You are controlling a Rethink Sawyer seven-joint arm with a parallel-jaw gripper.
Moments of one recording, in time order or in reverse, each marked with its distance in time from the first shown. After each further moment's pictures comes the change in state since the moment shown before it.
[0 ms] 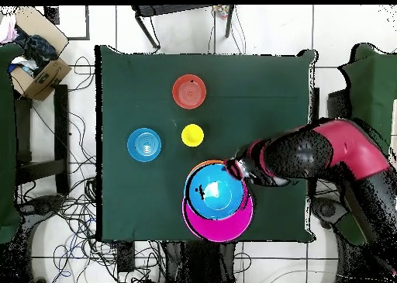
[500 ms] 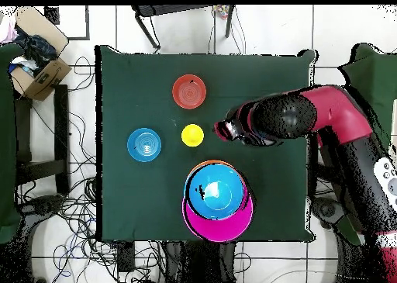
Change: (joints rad) arm 0.129 0.110 -0.021 -0.227 -0.116 -0.046 -0.162
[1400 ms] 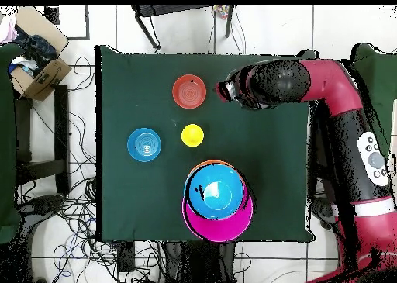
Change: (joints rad) arm 0.145 0.081 -0.102 -0.277 -0.046 -0.113 -0.073
